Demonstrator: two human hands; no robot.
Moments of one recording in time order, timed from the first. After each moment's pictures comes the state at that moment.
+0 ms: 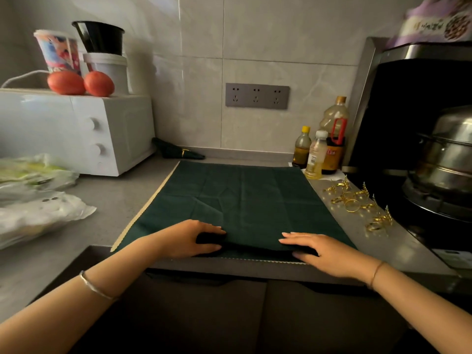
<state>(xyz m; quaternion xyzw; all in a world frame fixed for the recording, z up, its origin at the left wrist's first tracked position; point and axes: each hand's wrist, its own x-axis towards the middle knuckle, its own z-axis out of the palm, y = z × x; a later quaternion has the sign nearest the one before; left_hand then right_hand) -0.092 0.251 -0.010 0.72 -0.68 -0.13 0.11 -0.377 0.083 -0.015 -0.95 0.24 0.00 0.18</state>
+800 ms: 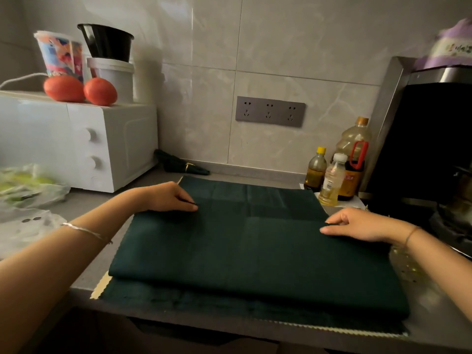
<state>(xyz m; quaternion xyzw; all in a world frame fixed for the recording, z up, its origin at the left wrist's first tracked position) 0.016 0.200 0.076 0.79 -0.55 -0.20 0.18 -0.336 -0.010 0.086 -0.91 0.33 0.04 0.25</state>
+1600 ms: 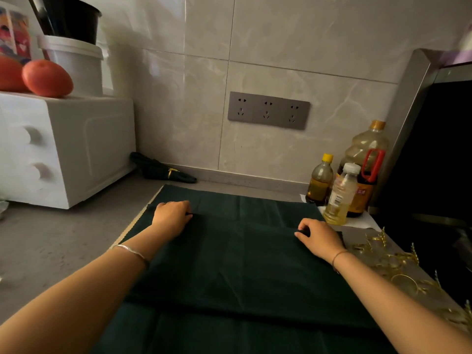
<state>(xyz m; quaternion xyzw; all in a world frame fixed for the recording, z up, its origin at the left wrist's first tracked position) 0.074 0.048 -0.014 0.87 -0.47 0.07 0.11 -0.227 -0.141 -0.012 -0.89 0.43 -0.15 0.06</state>
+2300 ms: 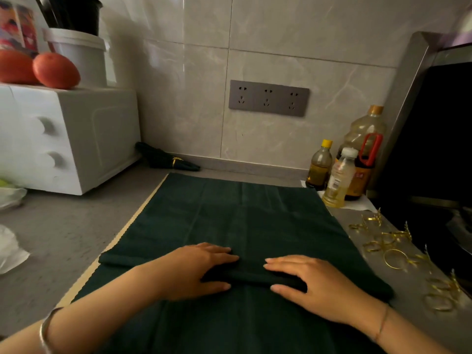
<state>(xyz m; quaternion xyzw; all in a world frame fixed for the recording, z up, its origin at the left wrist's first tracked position) -0.047 0.155 -0.003 0.68 -0.72 -0.09 0.03 -0.278 0.014 0.000 -0.98 0.19 -0.04 0.10</state>
